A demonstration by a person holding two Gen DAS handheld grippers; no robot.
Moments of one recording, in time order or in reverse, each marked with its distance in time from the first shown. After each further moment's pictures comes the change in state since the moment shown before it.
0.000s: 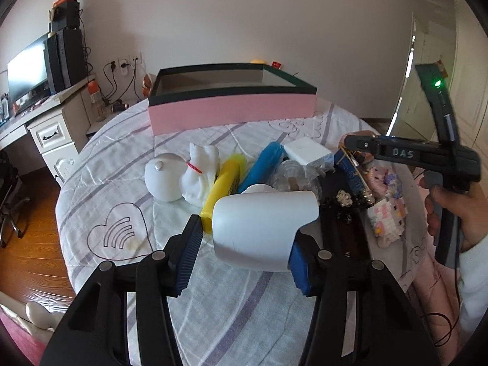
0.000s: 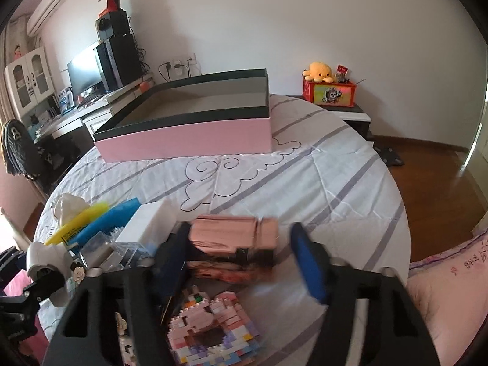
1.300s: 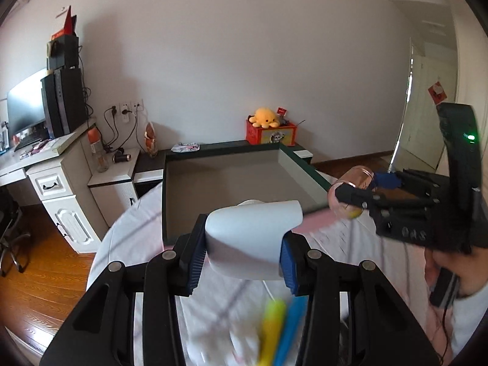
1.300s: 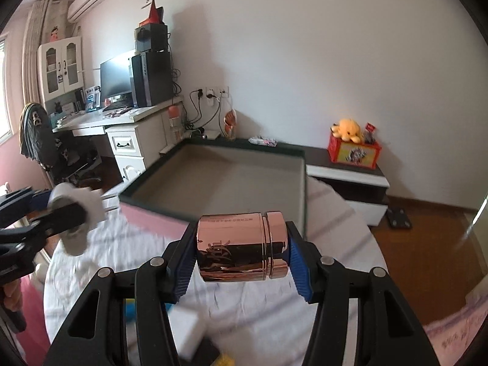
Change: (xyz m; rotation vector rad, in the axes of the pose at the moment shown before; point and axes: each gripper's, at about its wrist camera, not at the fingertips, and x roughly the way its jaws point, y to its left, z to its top) left arm 0.032 0.034 0.154 0.015 -0.169 0.027; right arm -0.001 0.059 0.119 -0.187 -0.149 0.090
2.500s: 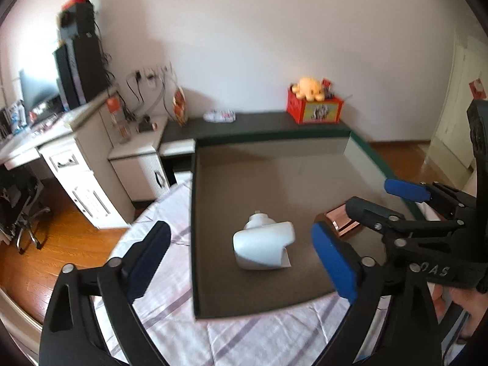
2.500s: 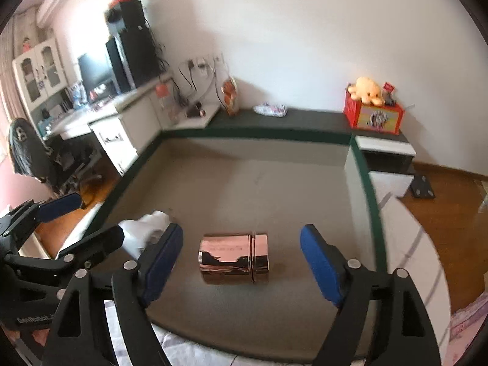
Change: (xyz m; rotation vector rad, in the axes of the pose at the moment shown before) left arm 0.097 0.052 0.028 -0.053 0.150 0.157; right arm 0.117 -0.008 0.038 0.120 0.133 0.051
